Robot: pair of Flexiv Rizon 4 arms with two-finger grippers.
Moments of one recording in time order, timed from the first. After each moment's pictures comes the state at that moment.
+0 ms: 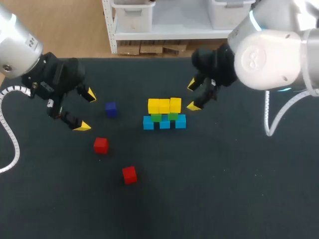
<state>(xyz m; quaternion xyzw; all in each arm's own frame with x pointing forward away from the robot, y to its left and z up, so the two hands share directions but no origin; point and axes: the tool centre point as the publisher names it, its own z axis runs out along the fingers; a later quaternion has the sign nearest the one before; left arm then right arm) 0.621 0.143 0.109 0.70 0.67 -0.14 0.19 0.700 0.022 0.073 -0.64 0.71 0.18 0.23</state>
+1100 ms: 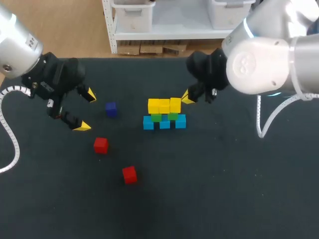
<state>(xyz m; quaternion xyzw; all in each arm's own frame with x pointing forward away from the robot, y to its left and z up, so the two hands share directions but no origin) 0.621 0.143 0.109 0.70 0.67 -0.14 0.19 0.712 0.042 0.054 -0.65 0.69 0.19 0.24</state>
